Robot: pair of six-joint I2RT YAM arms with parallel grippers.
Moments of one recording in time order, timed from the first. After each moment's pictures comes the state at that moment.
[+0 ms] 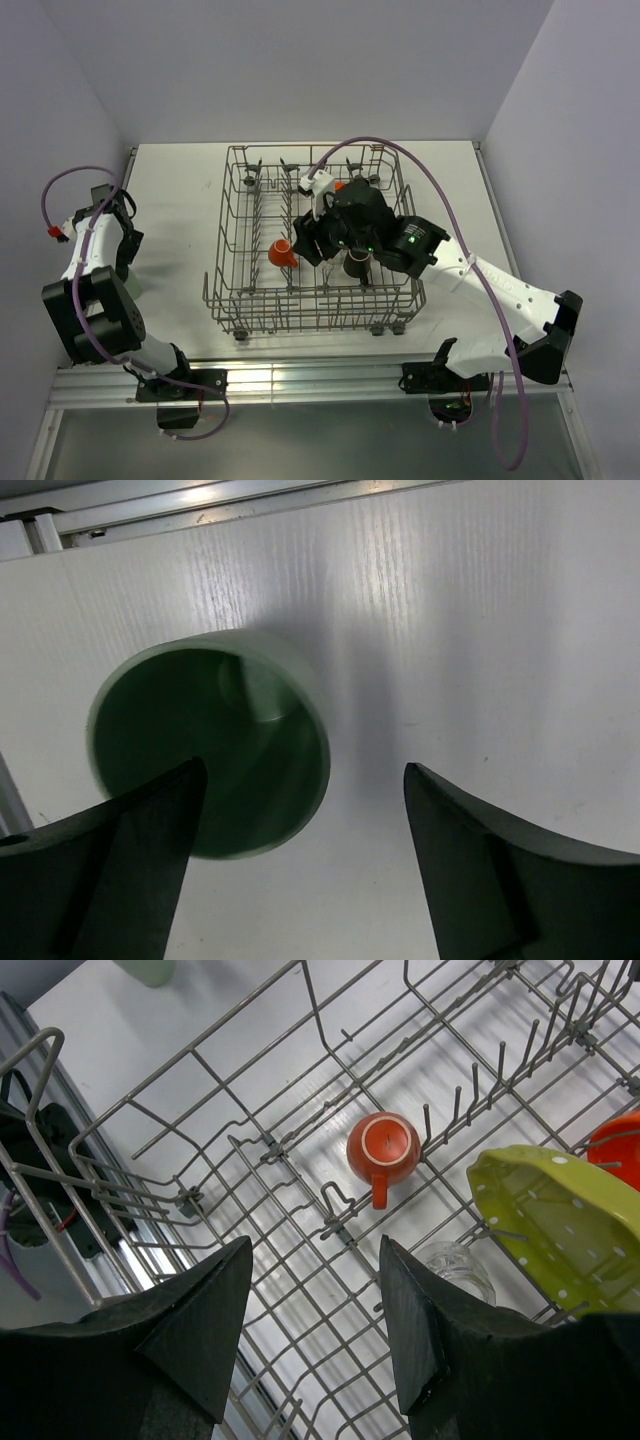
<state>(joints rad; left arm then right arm) 0.36 1.50 1.12 -0.89 -0.49 -1.01 0.94 1.29 1.35 -0.56 -0.04 0.13</state>
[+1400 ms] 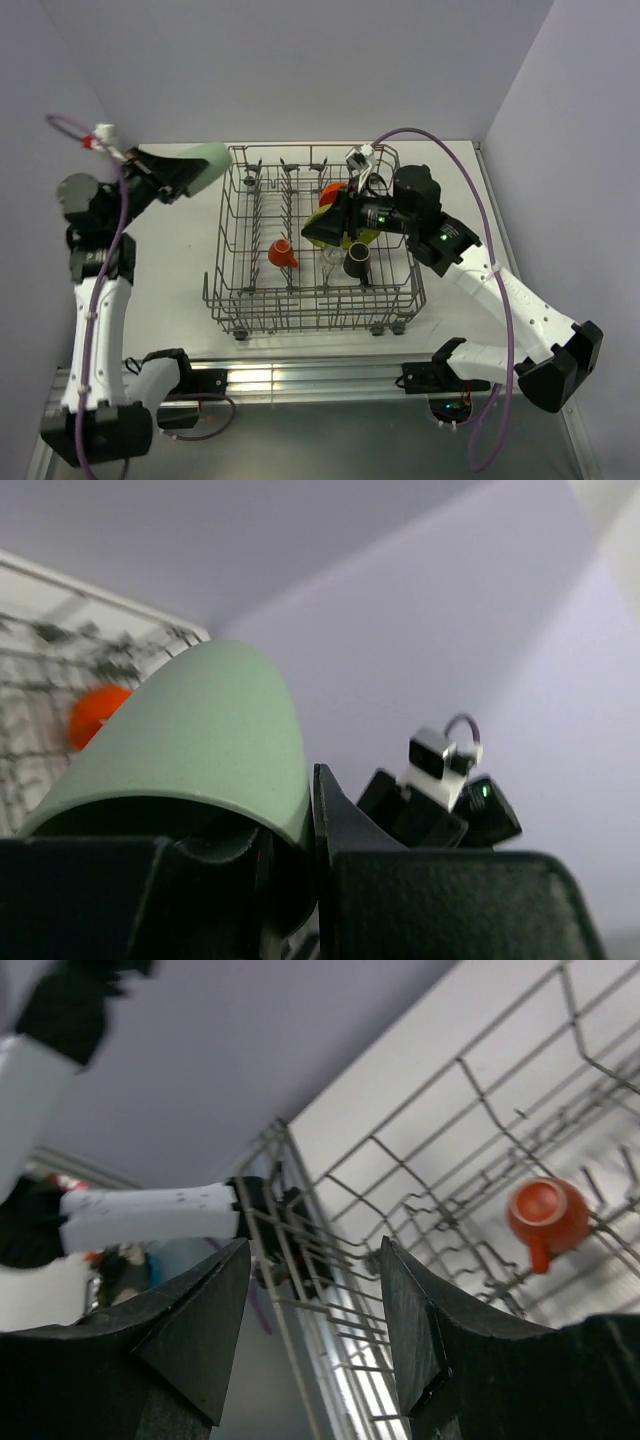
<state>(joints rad) 0.16 0.92 1.07 0.02 0.76 -1.17 0.64 1.15 1.16 -0.20 -0.60 0.53</state>
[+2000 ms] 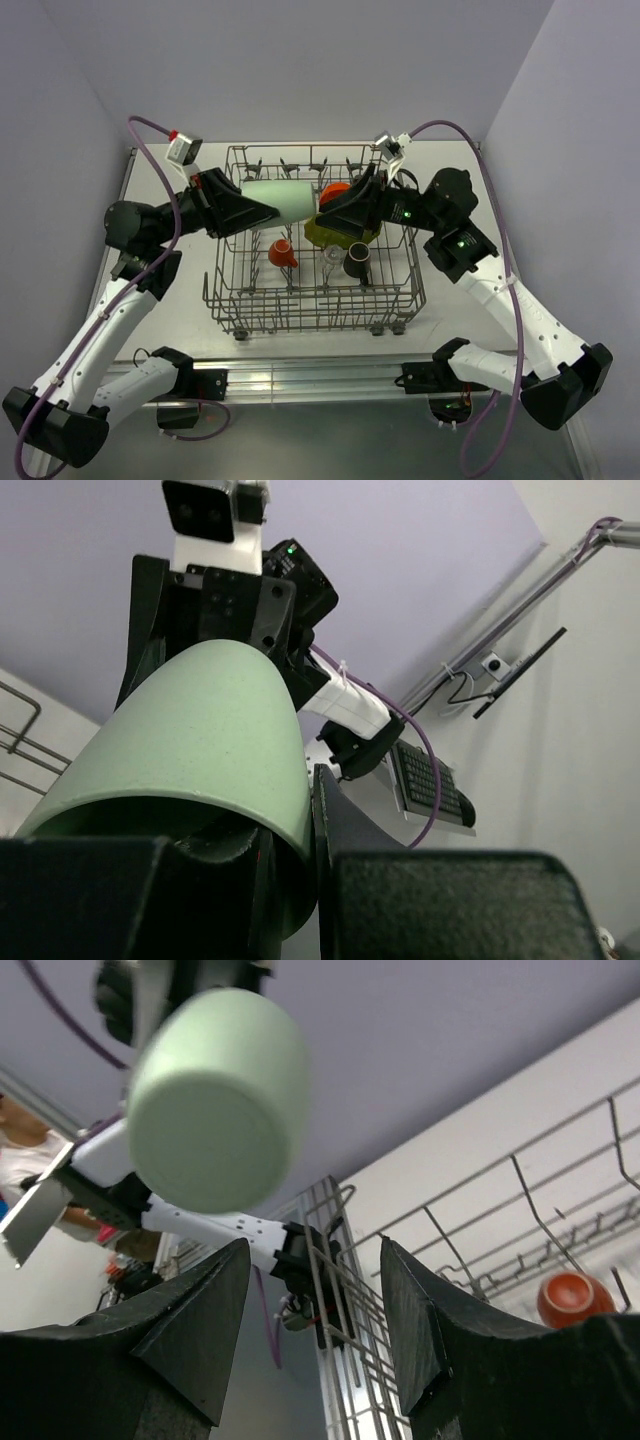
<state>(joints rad) -0.38 0.95 0.99 0.56 0.92 -1.28 0.54 1.06 1.10 0.10 -0.79 0.67</state>
